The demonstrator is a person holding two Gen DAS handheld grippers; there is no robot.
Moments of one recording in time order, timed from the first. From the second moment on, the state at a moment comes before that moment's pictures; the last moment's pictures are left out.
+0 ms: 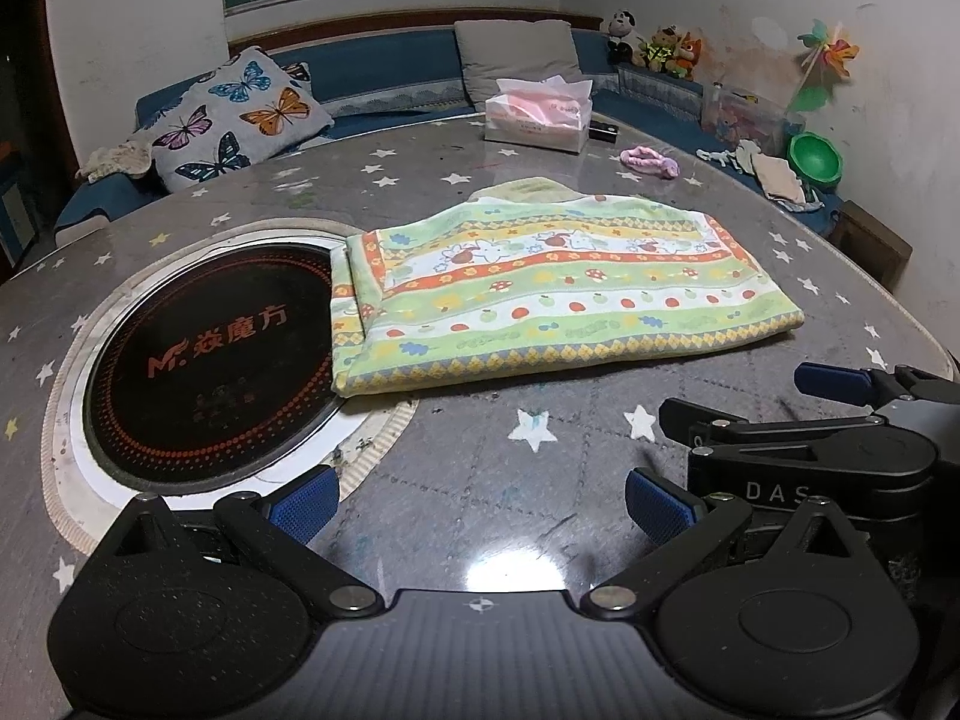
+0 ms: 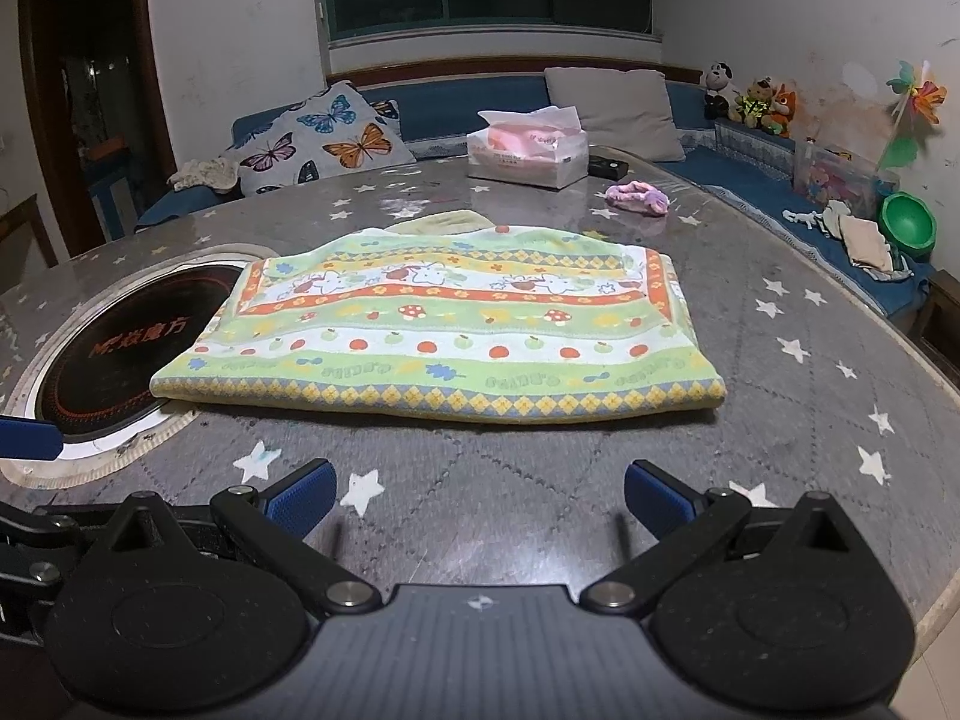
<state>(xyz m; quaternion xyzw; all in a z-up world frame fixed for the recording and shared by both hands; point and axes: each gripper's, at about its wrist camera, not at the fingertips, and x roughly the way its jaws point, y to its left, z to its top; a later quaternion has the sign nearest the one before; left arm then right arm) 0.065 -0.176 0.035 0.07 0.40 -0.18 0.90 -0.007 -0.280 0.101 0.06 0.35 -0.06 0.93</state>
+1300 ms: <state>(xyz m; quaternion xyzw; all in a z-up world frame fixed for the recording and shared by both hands) 0.082 -0.186 0.029 0.08 0.42 -0.17 0.88 0.003 -0.293 0.095 0.06 0.35 -0.07 0.93</state>
